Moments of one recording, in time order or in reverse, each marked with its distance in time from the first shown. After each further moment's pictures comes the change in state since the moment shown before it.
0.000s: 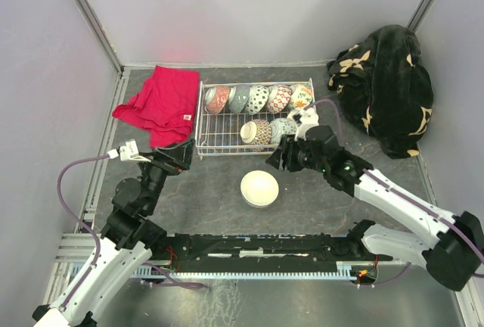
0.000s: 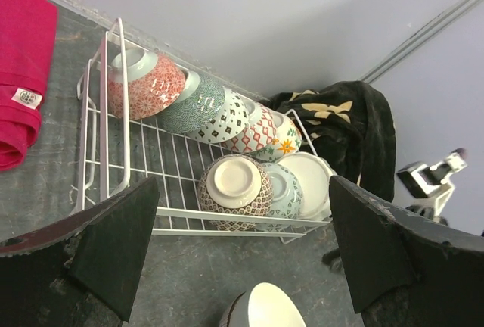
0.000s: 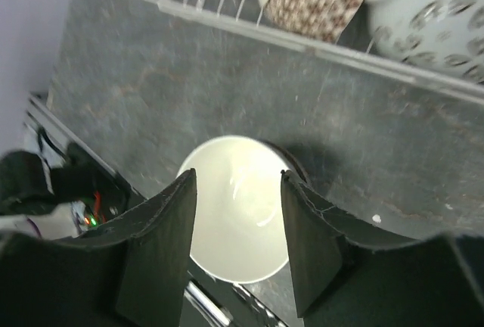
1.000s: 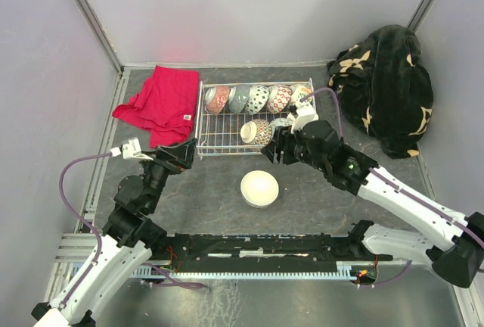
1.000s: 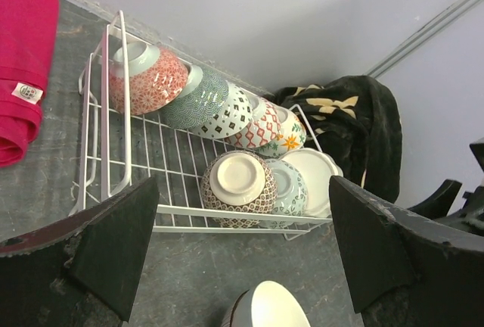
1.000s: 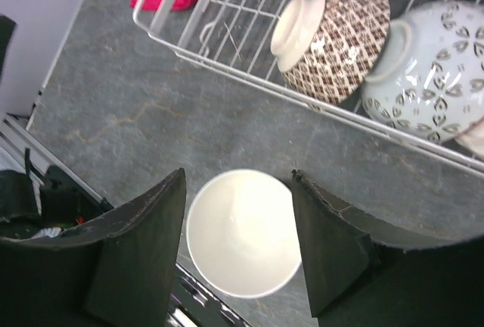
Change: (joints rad) left arm 0.000 0.035 0.000 0.011 0.005 0.000; right arm 0.138 0.003 0.150 -0.110 0.209 -0.127
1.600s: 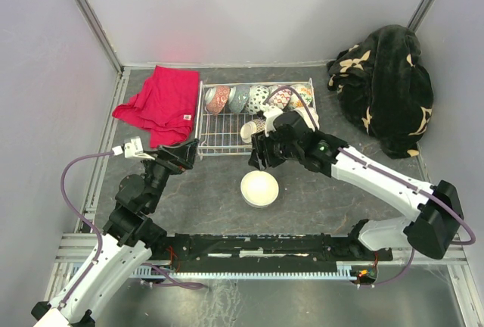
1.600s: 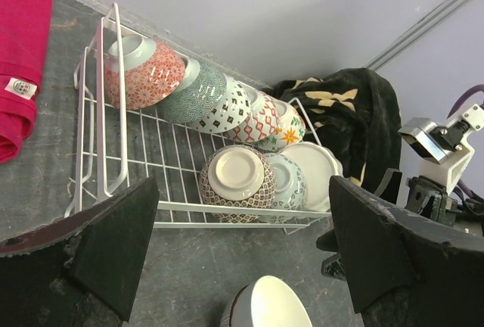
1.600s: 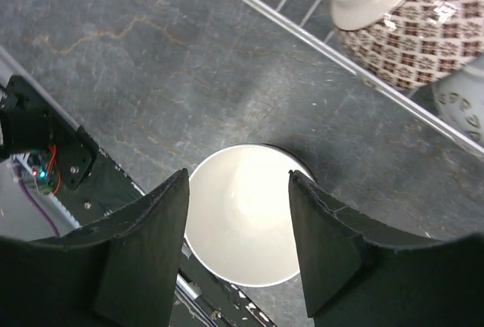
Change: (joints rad) left arm 0.000 0.016 0.000 0.005 0.022 0.000; right arm 0.010 0.276 0.167 -0.109 -0.167 -0.107
